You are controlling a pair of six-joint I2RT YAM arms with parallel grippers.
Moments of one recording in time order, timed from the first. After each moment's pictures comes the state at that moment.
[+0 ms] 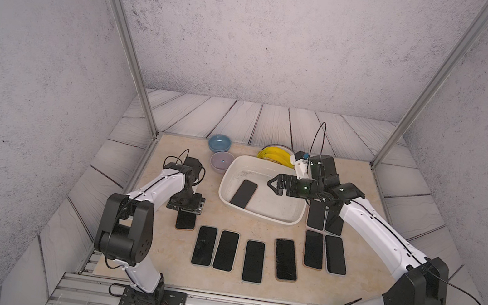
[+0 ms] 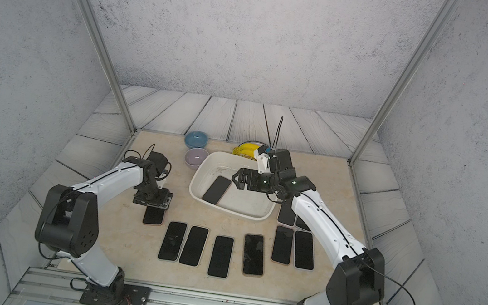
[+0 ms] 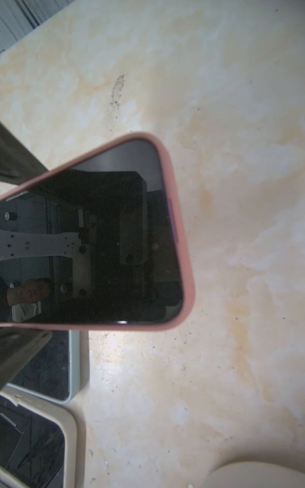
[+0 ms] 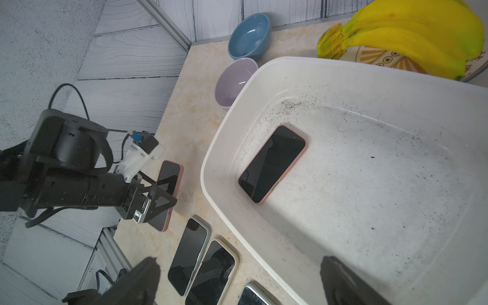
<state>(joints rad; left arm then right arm) -0.17 1.66 1.17 -0.99 -0.04 -0.09 0.51 1.50 1.33 -0.54 -0.38 0.40</state>
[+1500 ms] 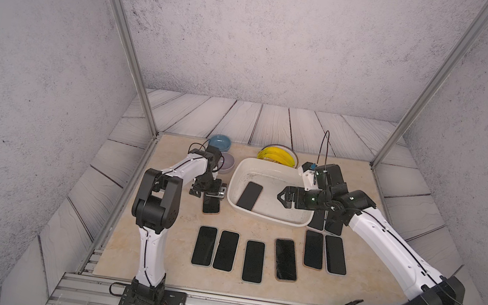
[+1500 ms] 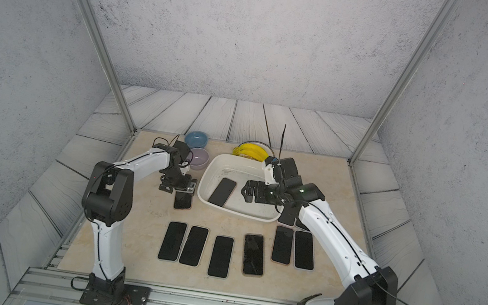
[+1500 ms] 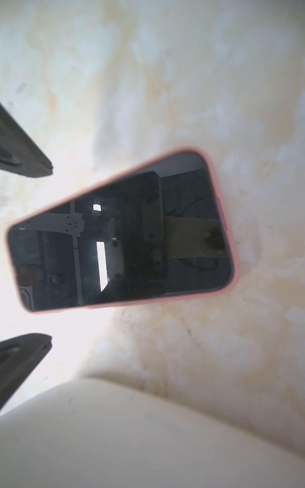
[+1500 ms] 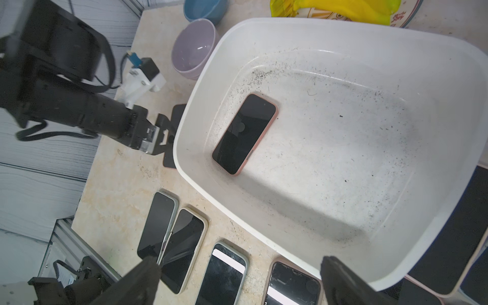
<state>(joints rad) -0.26 2.00 1.55 -0.99 0.09 -0.19 0.51 1.42 1.31 -0.75 -0.25 0.36</state>
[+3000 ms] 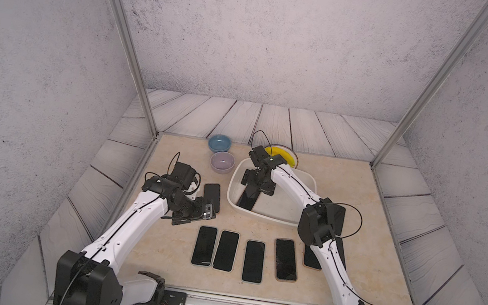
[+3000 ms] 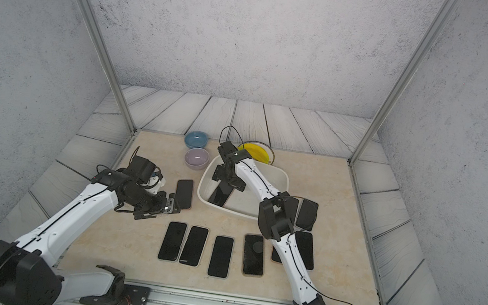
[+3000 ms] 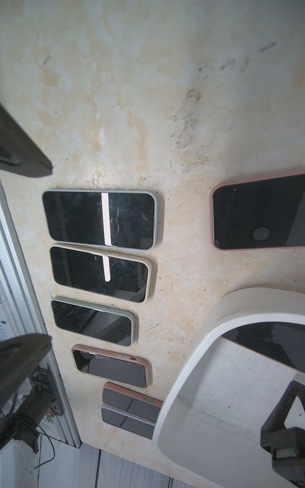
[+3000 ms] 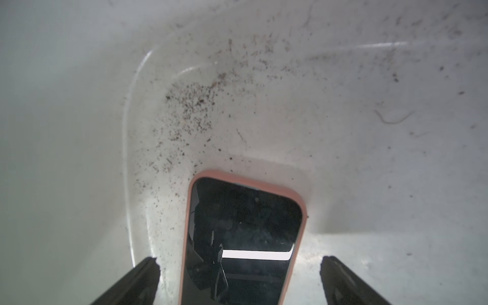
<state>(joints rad) -0.25 1.23 1.04 -1.06 0.33 -0.41 0.65 2.62 2.51 -1.13 0.00 0.81</state>
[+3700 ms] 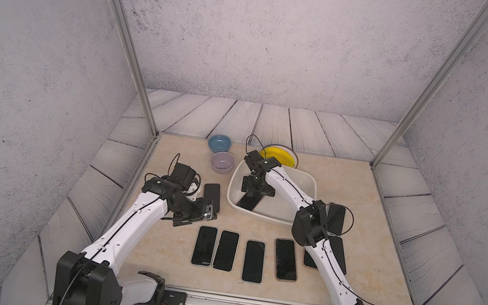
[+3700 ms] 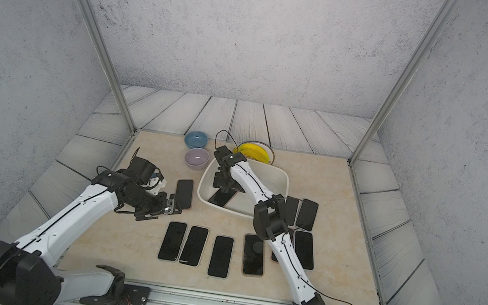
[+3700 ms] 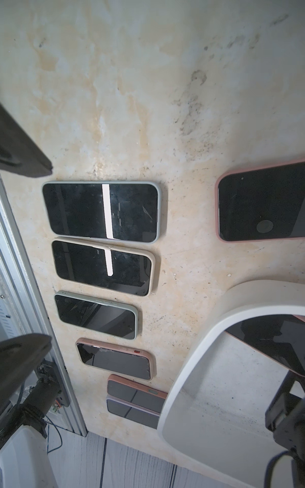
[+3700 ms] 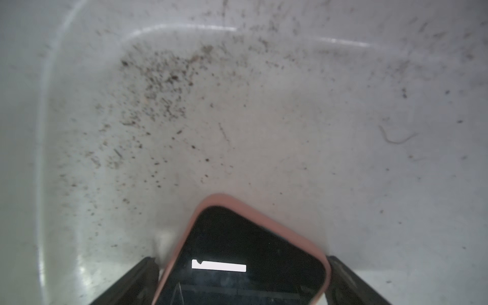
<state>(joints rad) -0.25 1.22 1.03 -1.04 0.37 -0.42 0.67 2.70 2.59 -1.25 0.12 0.62</state>
